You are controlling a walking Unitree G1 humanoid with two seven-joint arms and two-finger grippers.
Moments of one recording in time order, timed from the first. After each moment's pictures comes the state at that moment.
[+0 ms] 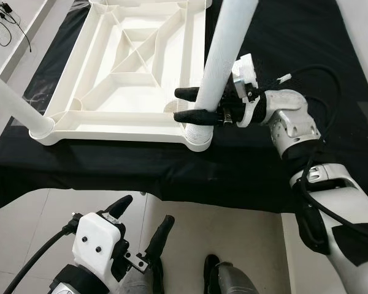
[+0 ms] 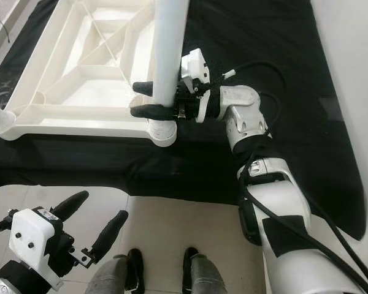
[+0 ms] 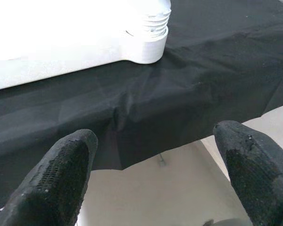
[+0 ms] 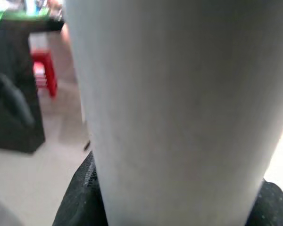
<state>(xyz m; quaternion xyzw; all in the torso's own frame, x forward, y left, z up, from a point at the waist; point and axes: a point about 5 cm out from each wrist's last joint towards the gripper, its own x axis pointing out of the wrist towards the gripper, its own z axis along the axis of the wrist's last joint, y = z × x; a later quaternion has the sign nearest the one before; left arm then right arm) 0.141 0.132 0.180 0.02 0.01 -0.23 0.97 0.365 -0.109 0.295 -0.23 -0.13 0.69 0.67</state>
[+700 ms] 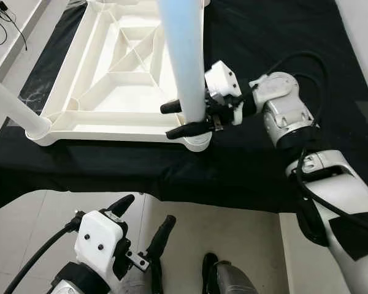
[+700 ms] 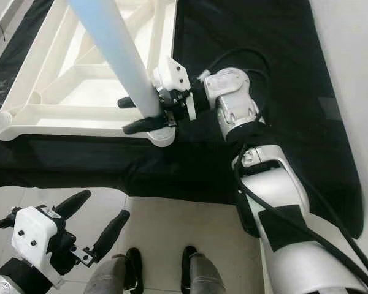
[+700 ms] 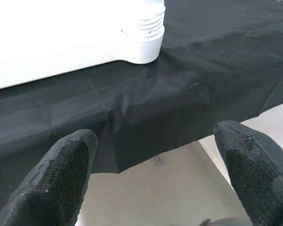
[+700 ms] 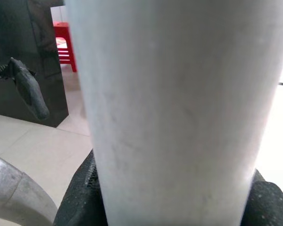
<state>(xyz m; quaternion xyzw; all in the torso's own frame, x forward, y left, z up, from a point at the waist) 0.143 0.131 0.181 0.02 0.01 -0.23 0.97 0.367 -0.090 0.302 -0.26 -0.07 0.71 0.65</state>
